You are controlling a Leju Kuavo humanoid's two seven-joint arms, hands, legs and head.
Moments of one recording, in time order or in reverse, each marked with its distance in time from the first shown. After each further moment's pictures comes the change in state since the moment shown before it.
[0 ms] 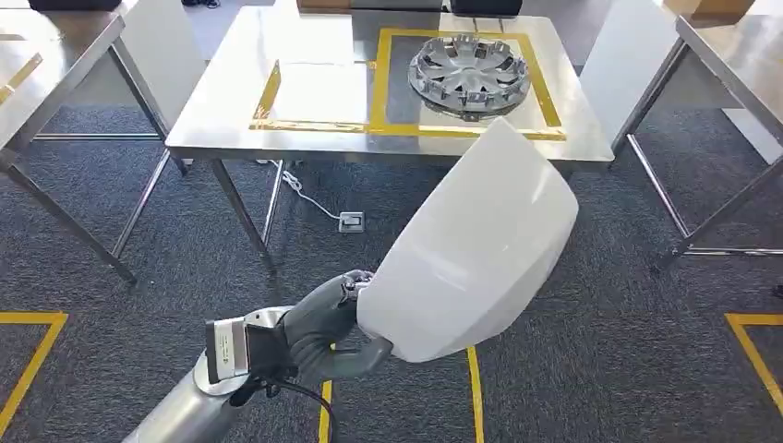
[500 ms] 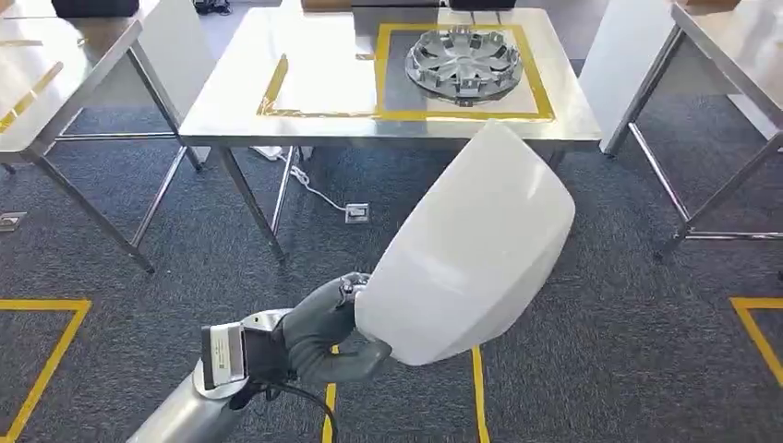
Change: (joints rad) left arm 0.014 0.003 0.007 -0.011 -0.006 0.000 -0.010; right arm 0.009 -0.006 0.000 0.000 -0.004 0.004 -0.032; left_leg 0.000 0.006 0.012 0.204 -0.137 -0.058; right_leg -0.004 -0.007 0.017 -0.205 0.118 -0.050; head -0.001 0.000
